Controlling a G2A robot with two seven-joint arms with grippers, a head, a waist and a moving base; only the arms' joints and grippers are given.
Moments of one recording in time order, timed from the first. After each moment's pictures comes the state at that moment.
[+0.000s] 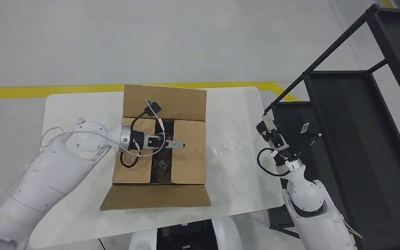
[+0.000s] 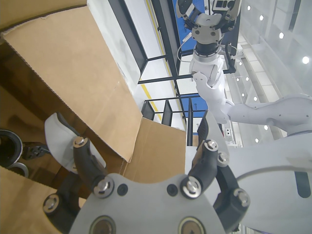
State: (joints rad) left arm 0.73 -0.90 -0.65 -1.47 -0.35 -0.26 -1.02; right arm -1.82 -1.22 1.60 -1.96 -0.05 -0.31 0.09
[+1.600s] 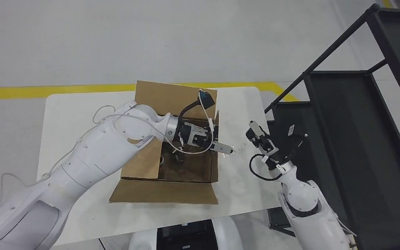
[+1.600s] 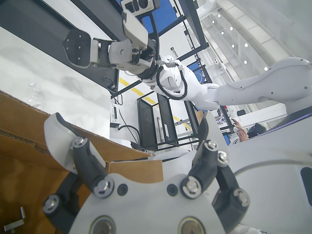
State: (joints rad) left arm 0.52 -1.18 -0.46 -1.38 -0.37 -0.49 -0.97; right arm -1.79 -1.22 1.55 -1.90 -0.04 -0.34 0.20
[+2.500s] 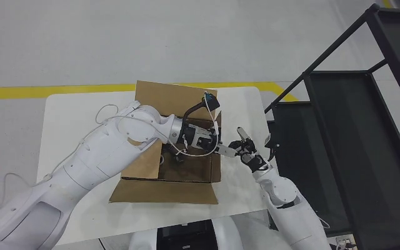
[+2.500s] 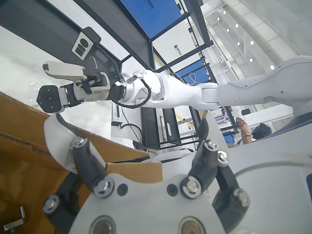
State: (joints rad) left arm 0.52 -1.20 -0.47 -1.43 -0.31 -0.43 -0.97; right arm -1.66 -1.25 1.40 -1.58 0.33 -0.27 0.28
